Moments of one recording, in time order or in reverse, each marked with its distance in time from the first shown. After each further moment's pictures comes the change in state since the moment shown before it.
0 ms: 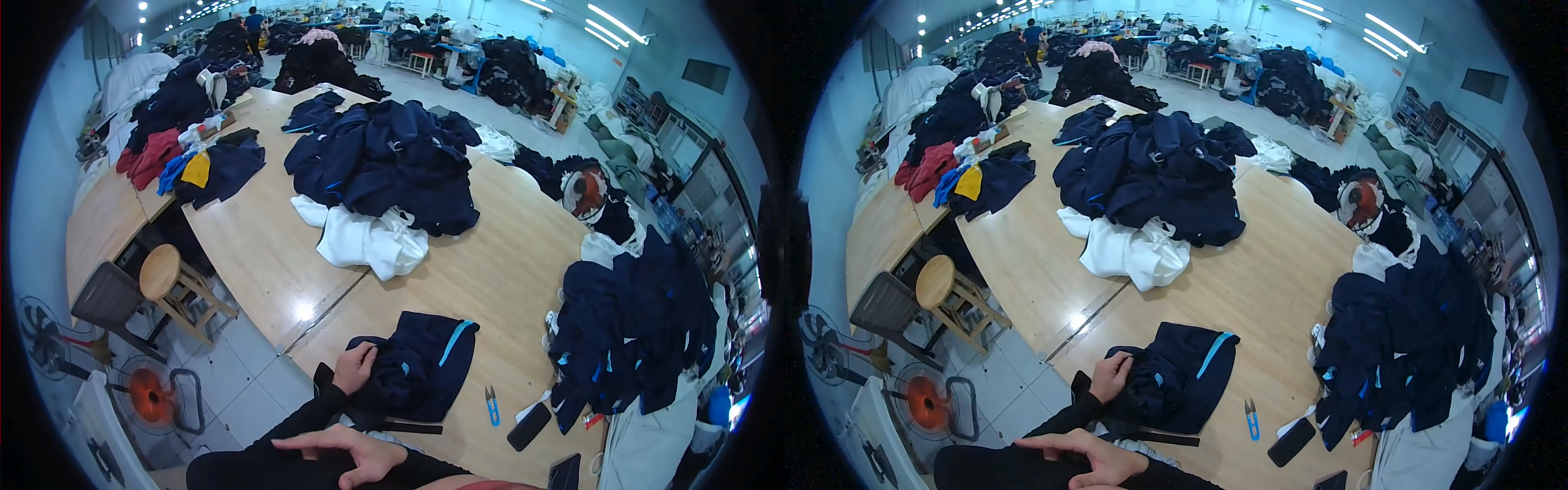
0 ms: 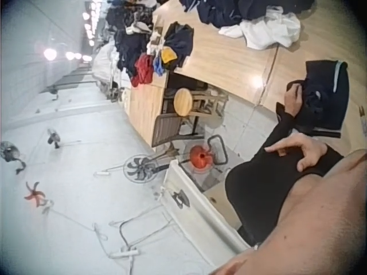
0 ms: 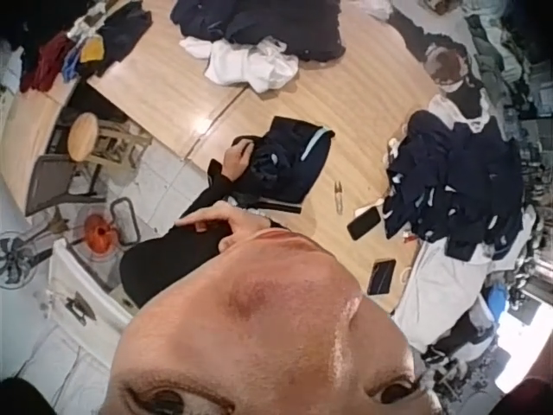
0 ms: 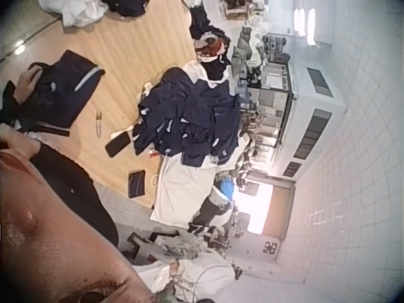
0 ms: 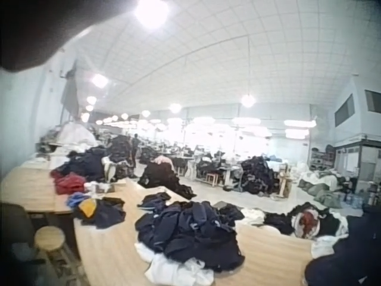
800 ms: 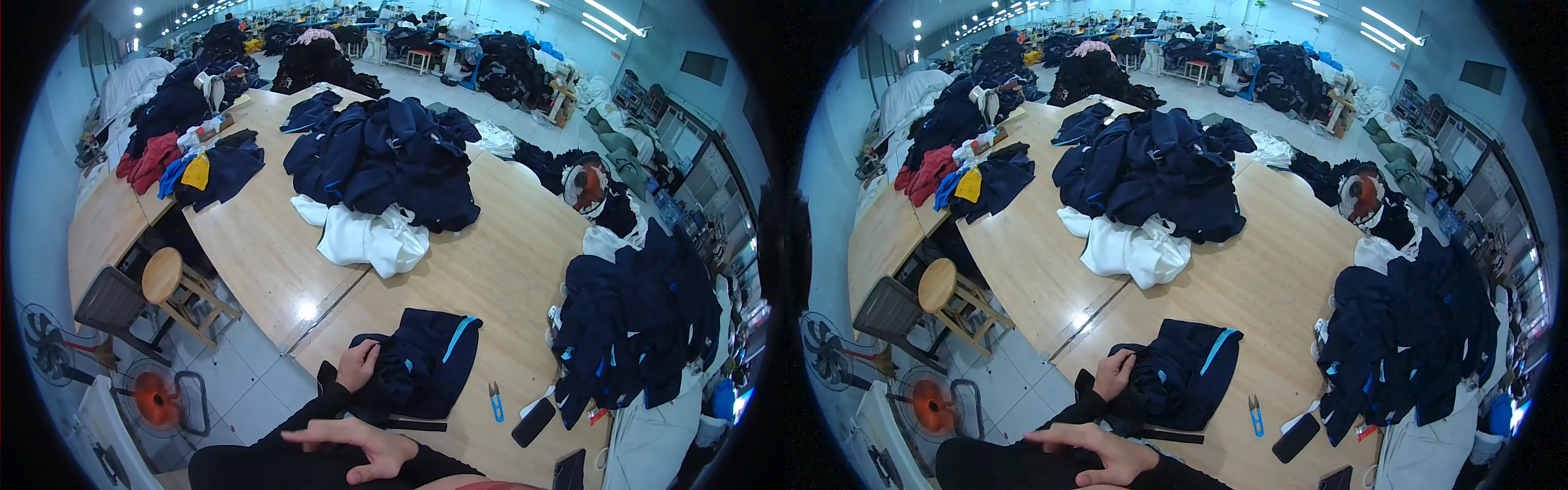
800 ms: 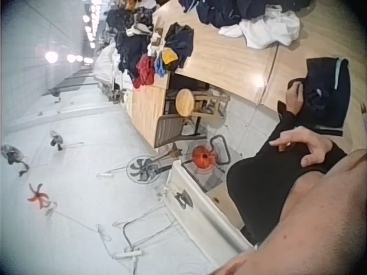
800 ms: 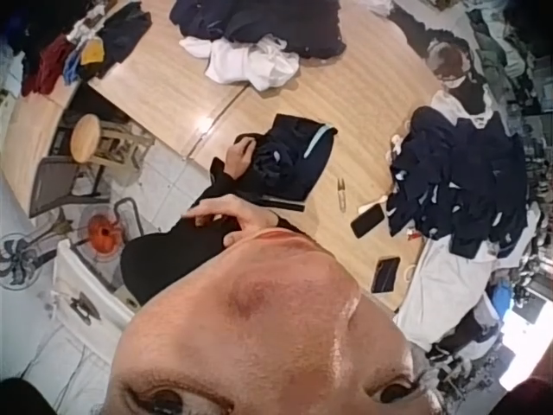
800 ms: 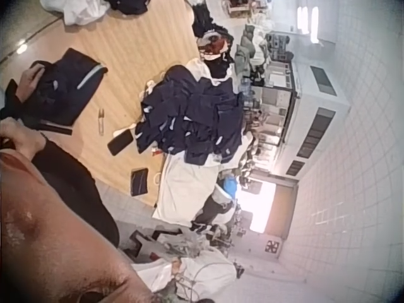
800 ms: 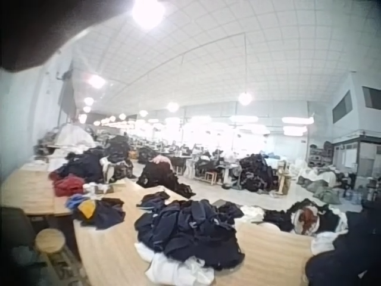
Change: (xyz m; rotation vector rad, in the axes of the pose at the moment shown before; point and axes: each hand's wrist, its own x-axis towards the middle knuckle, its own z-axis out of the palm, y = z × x) left_hand 0.003 0.000 0.002 -0.009 -0.012 0.000; right_hand 0.004 -0.007 -0.010 -0.011 0.056 -0.232
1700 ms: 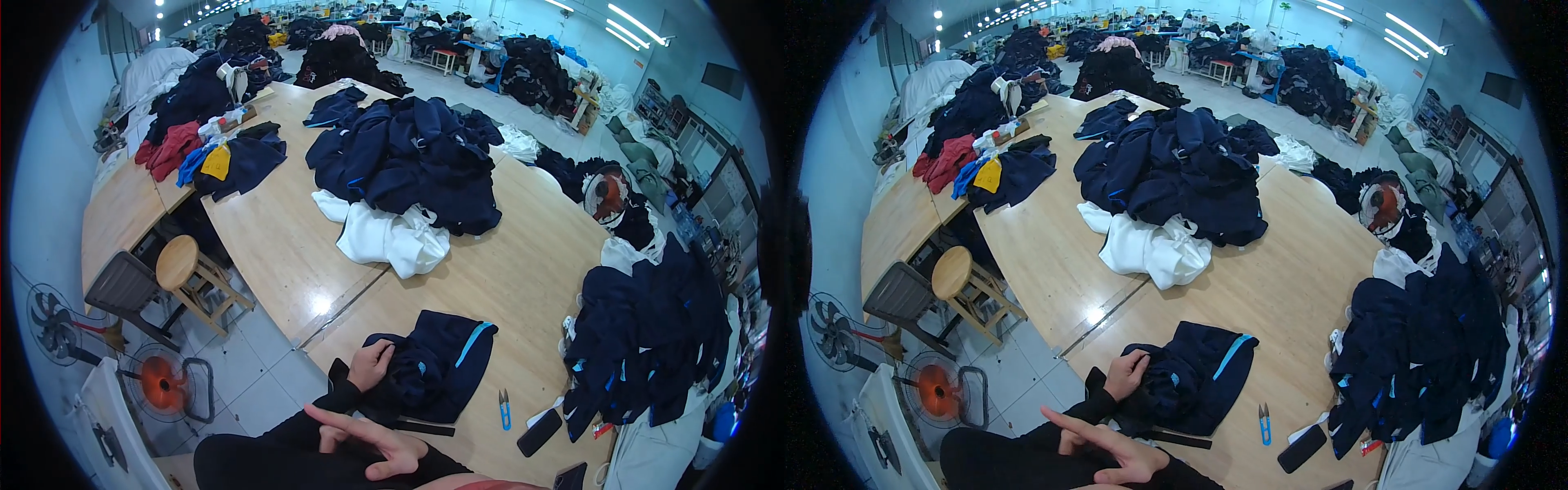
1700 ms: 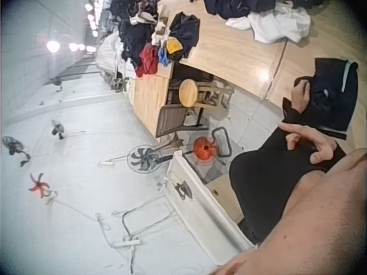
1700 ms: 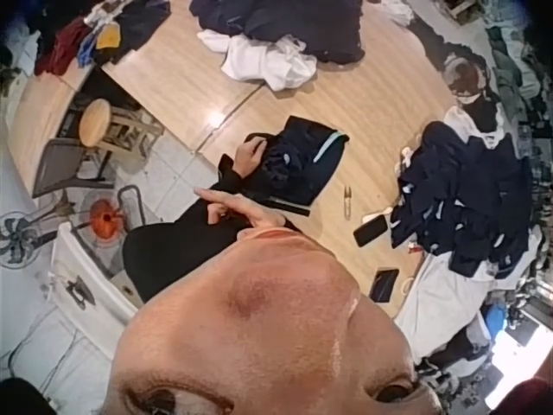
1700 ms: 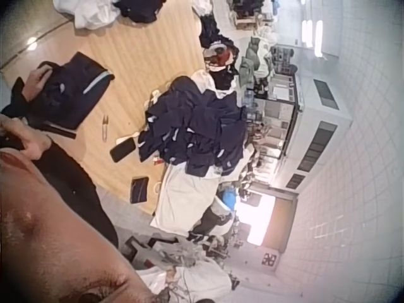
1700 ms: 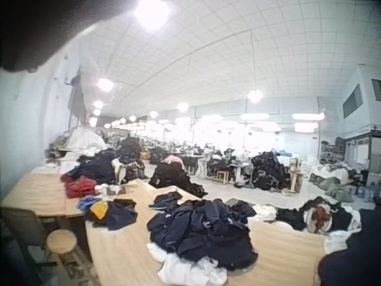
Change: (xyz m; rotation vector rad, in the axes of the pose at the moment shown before) left_hand 0.000 -0.002 -0.001 0.007 -0.001 -0.012; right_hand -0.003 0.013 -0.002 0.139 0.063 -0.045
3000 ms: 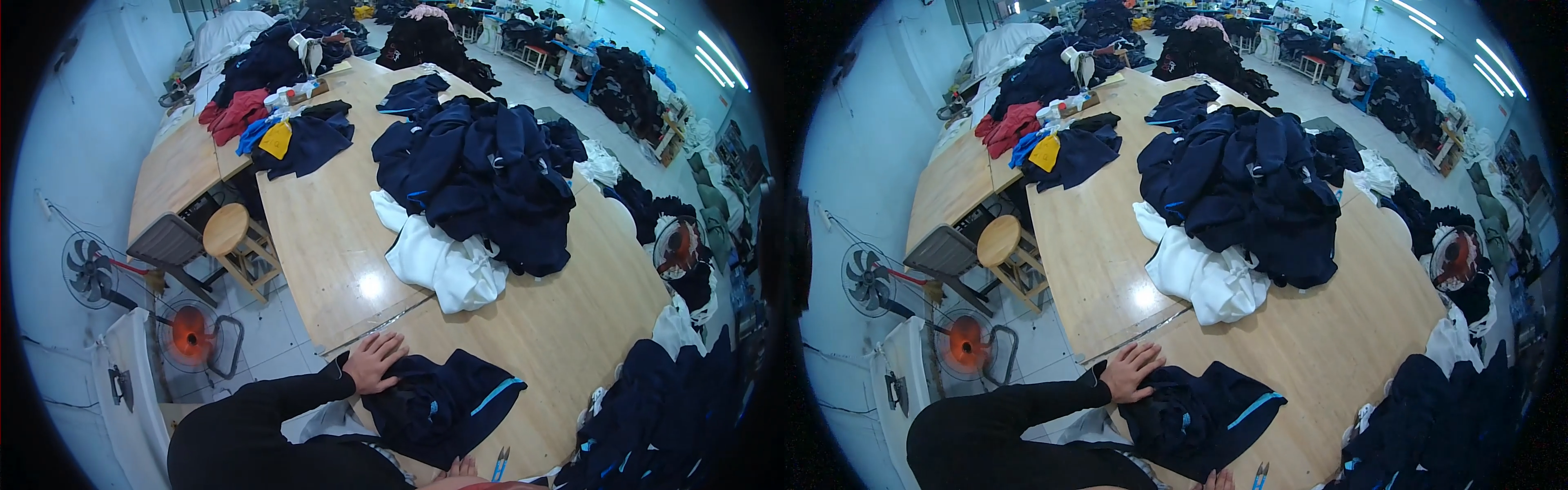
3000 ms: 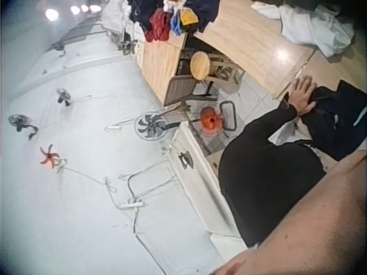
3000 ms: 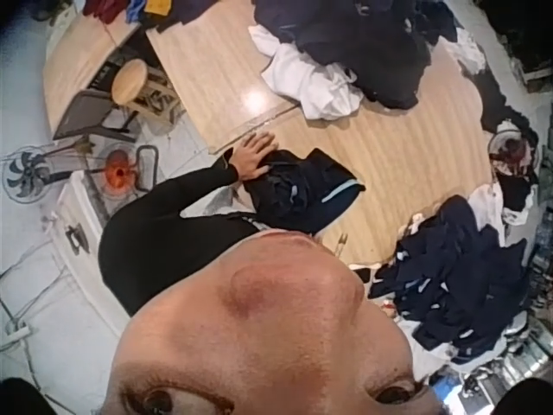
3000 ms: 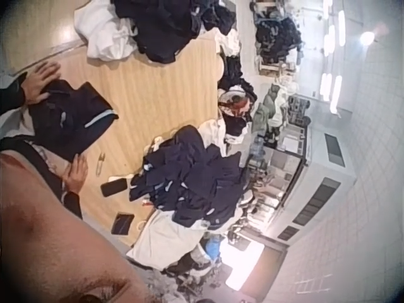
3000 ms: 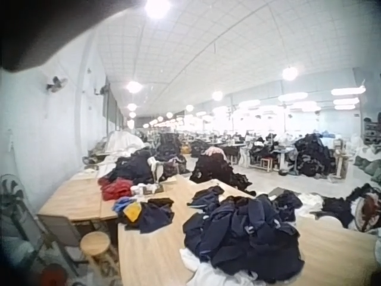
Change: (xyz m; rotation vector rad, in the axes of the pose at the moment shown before) left_hand 0.047 -0.023 -0.066 0.811 -0.370 0.175; right_hand -0.274 0.094 -0.051 -1.665 0.930 0.538
